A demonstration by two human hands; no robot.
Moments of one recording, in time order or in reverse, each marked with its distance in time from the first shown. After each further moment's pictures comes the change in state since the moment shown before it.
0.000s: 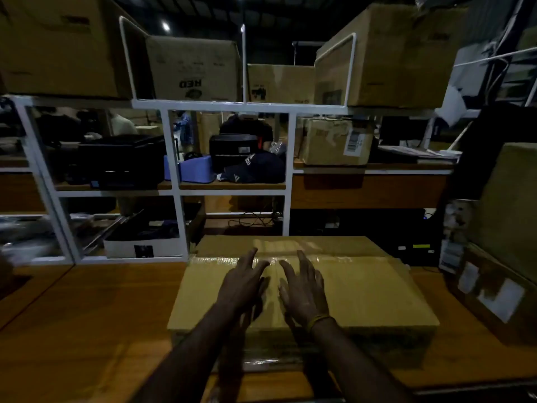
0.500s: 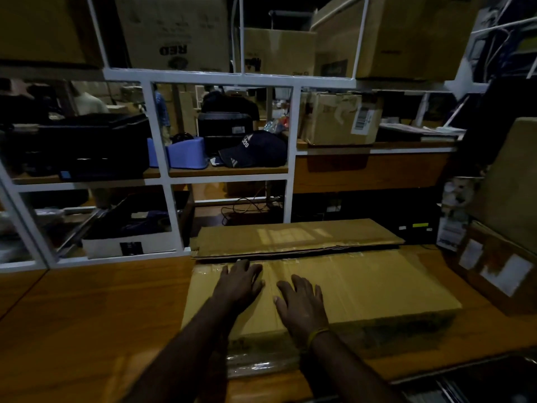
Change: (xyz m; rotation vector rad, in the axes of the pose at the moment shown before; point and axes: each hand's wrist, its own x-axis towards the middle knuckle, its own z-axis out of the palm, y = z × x) left_hand 0.020 -0.084 0.059 -0.057 -0.327 -0.055; right_hand -0.004 -0.040 0.063 0.019 -0.273 0.163
